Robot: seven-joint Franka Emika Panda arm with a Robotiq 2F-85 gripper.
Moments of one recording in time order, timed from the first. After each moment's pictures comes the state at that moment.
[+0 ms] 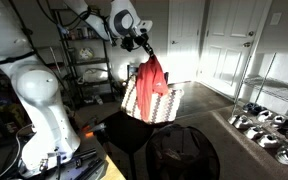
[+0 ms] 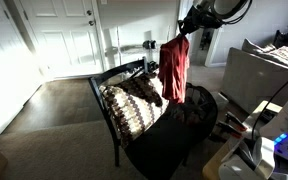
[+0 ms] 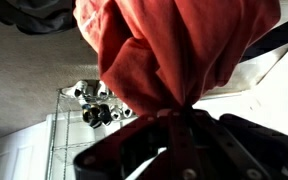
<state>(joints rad) 0.06 -0.25 -0.06 -2.49 -0.28 2.84 0.69</state>
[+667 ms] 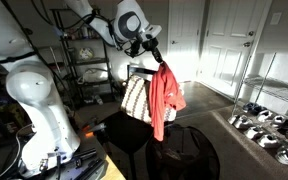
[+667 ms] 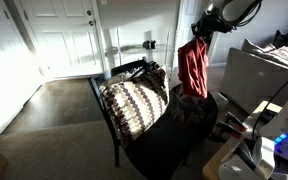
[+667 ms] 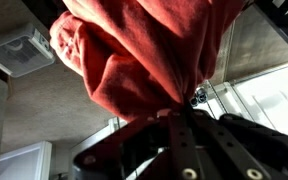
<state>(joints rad) -0.14 -0.25 -0.05 -2.53 -0.42 2.84 0.94</state>
